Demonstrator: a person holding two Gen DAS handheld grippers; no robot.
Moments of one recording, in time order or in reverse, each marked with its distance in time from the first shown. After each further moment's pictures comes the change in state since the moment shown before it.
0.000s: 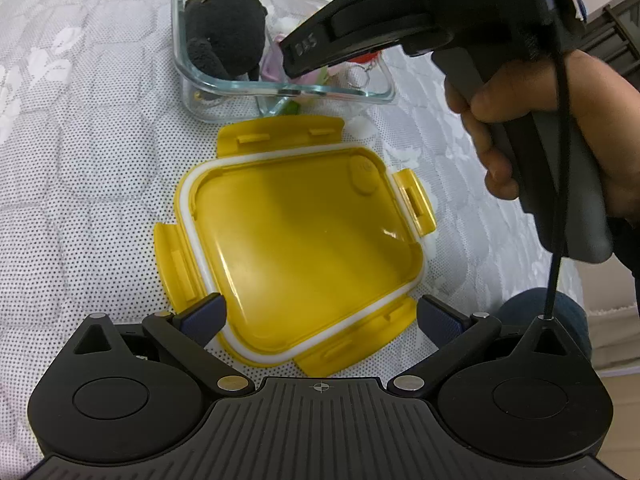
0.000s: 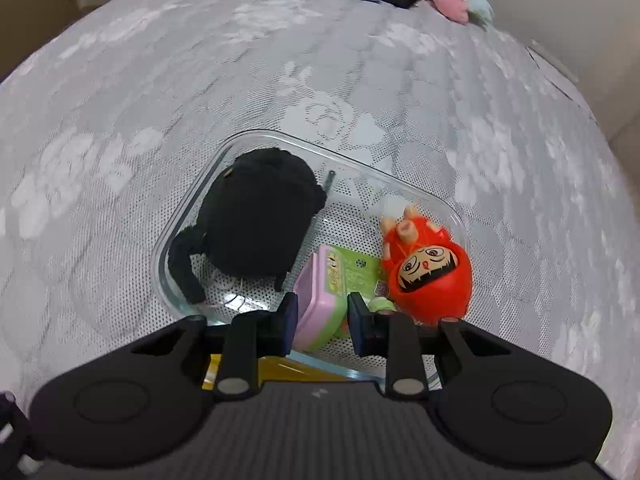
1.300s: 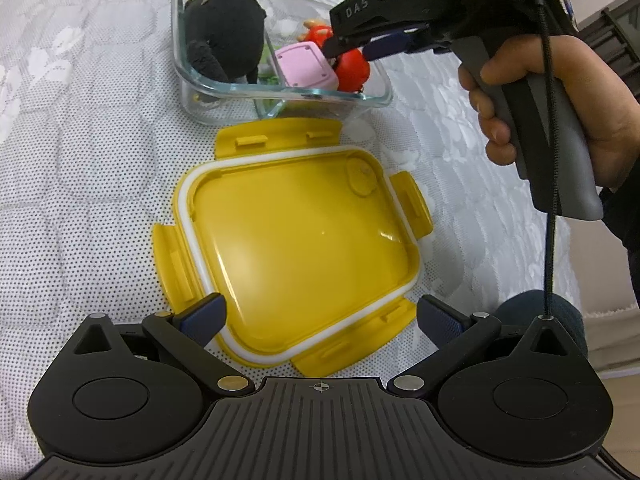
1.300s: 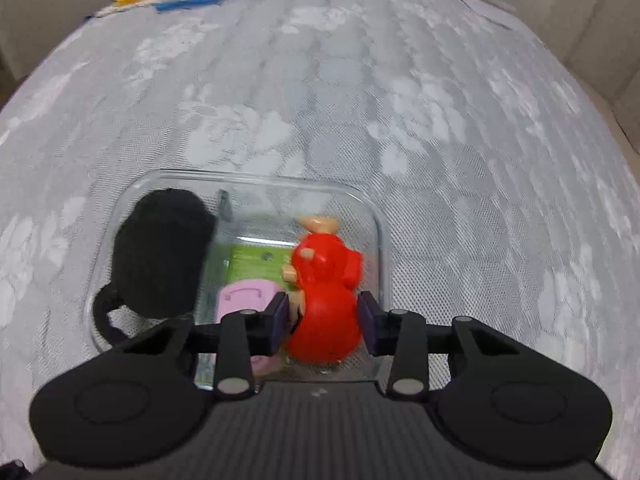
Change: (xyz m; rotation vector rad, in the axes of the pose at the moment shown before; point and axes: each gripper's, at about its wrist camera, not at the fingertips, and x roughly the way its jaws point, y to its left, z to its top) left arm -0.003 -0.001 0.000 -0.004 -0.005 -0.009; right arm 0.004 -0.066 0.002 0.257 0.001 -0.005
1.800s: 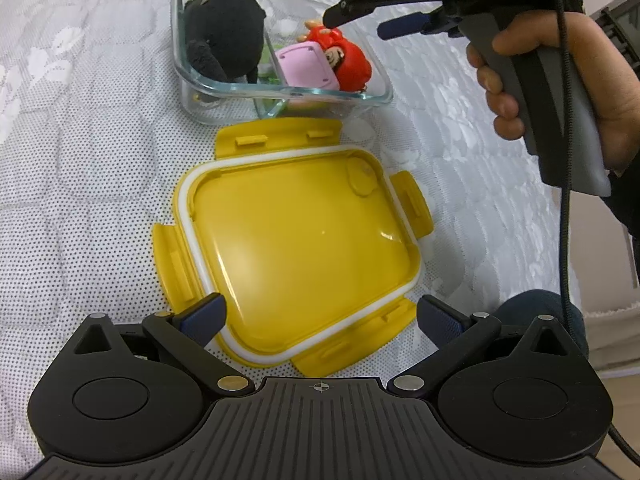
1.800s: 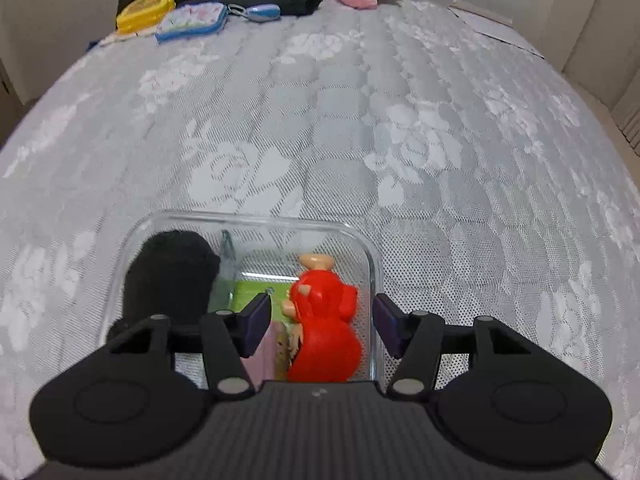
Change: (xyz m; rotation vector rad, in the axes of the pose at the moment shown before) left arm 0.000 -0.001 0.001 0.001 -0.001 0.003; right arm -0.012 -0.012 0.012 0.035 -0.054 0.022
